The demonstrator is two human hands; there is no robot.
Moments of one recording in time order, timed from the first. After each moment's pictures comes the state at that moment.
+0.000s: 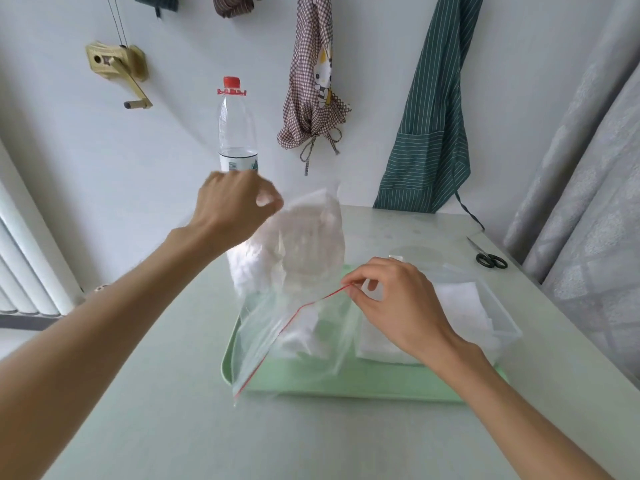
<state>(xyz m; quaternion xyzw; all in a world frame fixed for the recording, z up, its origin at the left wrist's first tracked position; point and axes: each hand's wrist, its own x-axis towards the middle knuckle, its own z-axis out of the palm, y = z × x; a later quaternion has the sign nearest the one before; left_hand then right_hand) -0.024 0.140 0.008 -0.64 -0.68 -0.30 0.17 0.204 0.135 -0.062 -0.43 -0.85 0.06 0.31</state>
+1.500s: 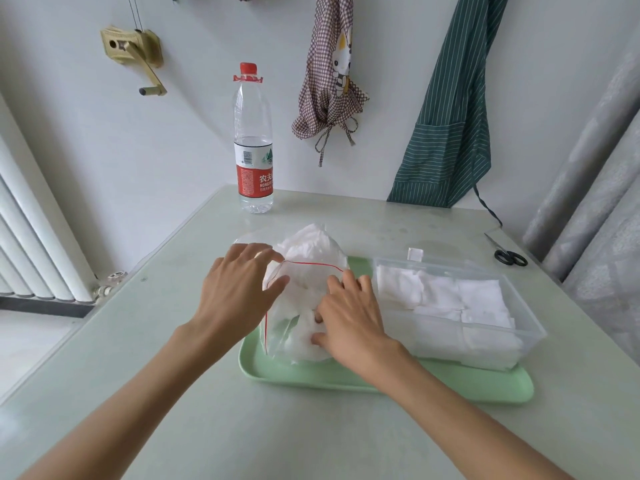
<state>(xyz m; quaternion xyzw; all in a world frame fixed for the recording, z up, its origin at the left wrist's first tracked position) -0.027 0.094 -0.089 -0.64 -0.74 -0.22 0.07 0.129 0.130 -0.099 -0.43 -0.90 -0.07 0.04</state>
